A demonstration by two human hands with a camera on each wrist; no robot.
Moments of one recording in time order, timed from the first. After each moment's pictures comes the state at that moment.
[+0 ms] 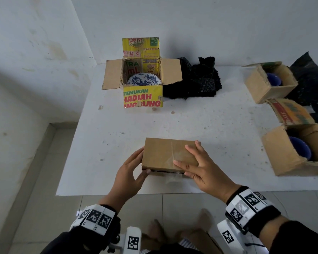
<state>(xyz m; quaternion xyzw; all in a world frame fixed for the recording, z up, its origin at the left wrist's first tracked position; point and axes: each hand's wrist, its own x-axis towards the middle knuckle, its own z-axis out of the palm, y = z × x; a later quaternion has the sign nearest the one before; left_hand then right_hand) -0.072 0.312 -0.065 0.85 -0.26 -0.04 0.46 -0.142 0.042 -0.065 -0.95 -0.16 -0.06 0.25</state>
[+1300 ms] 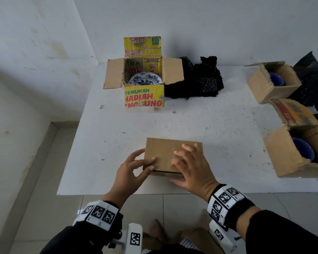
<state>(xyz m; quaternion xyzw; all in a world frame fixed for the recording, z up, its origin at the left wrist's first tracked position) -0.069 0.310 -0.069 0.85 -0.19 -0.06 0.49 -0.123 0.075 -0.072 -0.97 -0.18 -0.17 0.06</state>
